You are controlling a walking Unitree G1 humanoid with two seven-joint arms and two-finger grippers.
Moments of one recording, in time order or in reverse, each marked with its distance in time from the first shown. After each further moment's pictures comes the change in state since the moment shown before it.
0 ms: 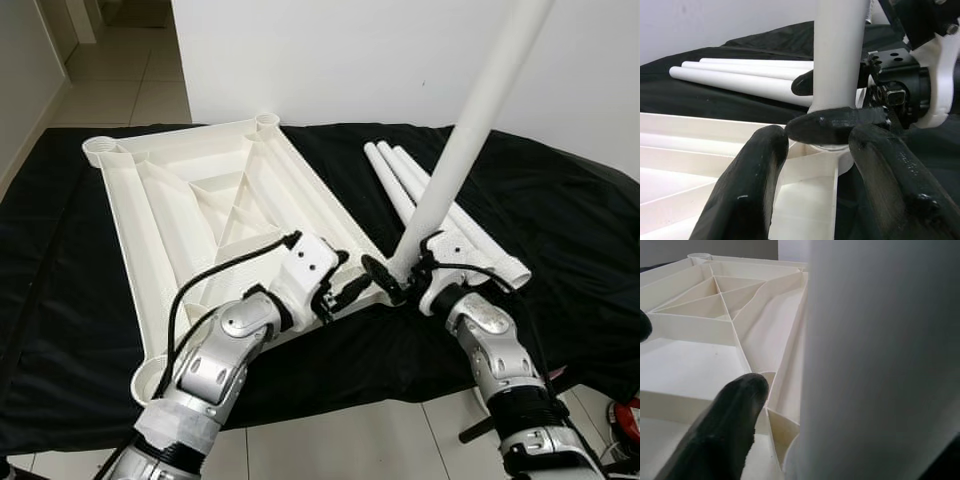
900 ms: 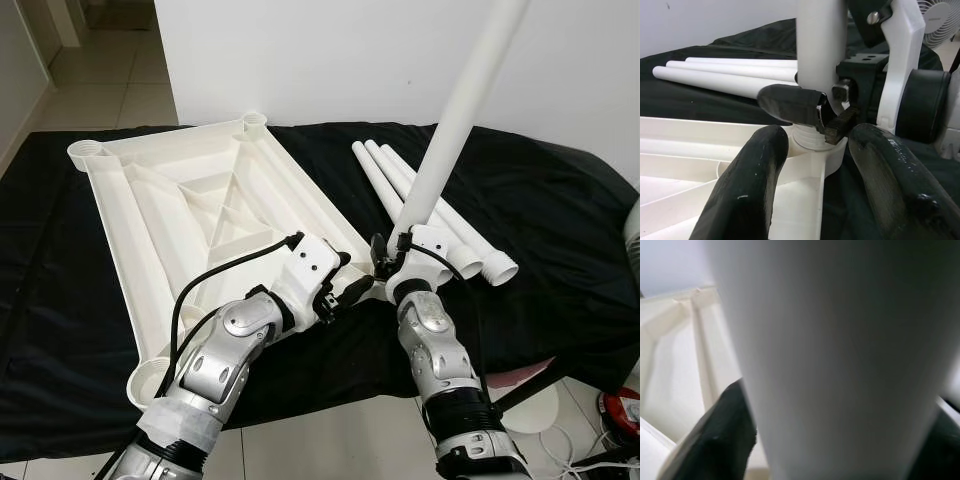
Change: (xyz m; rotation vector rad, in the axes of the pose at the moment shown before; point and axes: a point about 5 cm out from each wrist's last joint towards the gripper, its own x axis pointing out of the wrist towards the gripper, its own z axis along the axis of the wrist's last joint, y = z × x) left arm 0.002 0.000 -0.002 -0.011 0.008 -0.003; right arm 0.028 0.031 0.006 0.216 -0.046 -0.560
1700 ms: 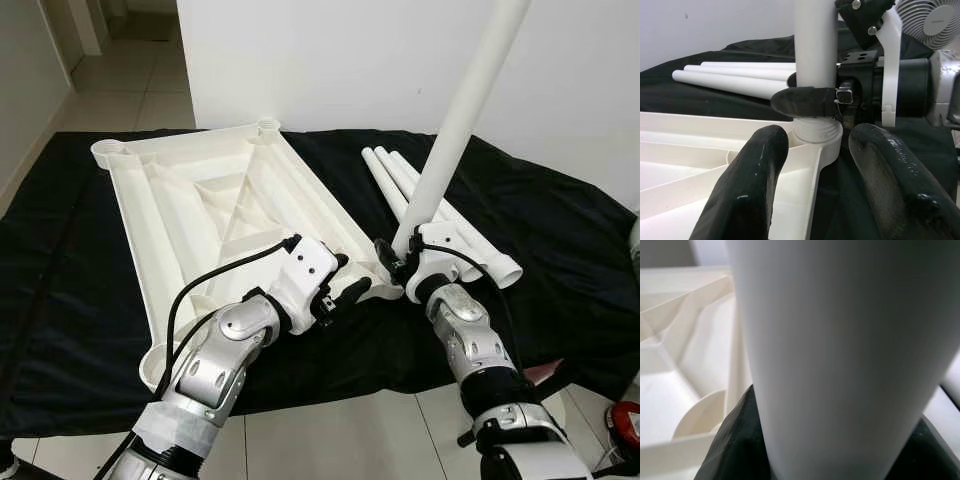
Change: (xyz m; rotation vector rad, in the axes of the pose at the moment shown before) left arm -0.005 0.000 0.000 0.011 0.001 0.005; right arm 0.011 -0.029 -0.007 -0.110 0.058 0.145
